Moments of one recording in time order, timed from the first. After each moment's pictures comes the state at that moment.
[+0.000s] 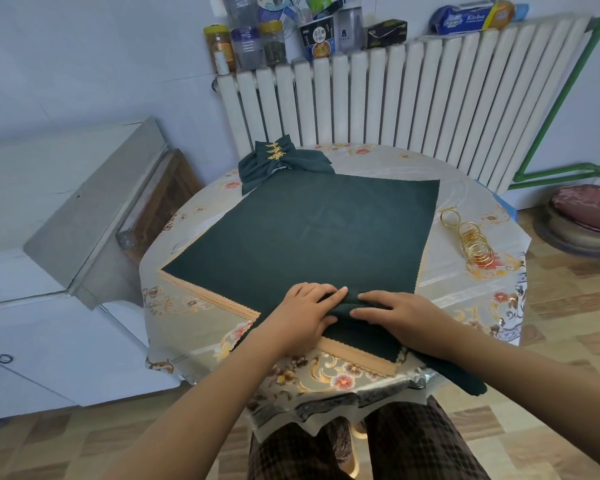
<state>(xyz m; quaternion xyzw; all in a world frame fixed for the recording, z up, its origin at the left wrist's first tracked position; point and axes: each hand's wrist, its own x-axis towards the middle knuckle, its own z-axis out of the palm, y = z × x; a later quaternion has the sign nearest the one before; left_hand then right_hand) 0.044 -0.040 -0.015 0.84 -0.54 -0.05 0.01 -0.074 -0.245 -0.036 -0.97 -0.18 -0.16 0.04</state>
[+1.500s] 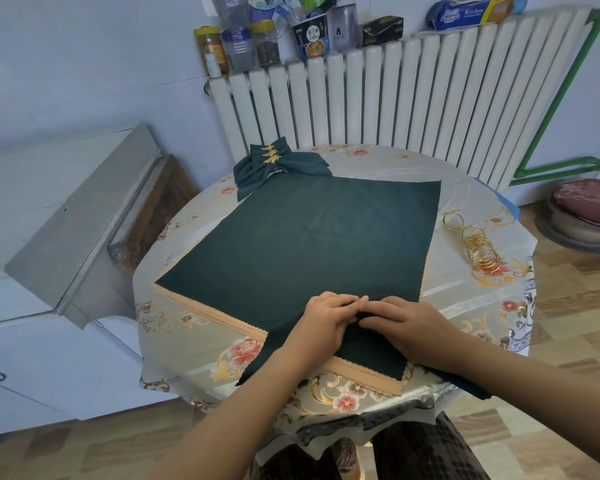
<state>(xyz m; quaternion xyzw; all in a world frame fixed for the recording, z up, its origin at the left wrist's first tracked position) 0.041 -0.070 -0.042 0.79 -0.54 0.02 0.29 -0.066 -0.249 -0.044 -0.93 -0.23 -0.28 0.06</state>
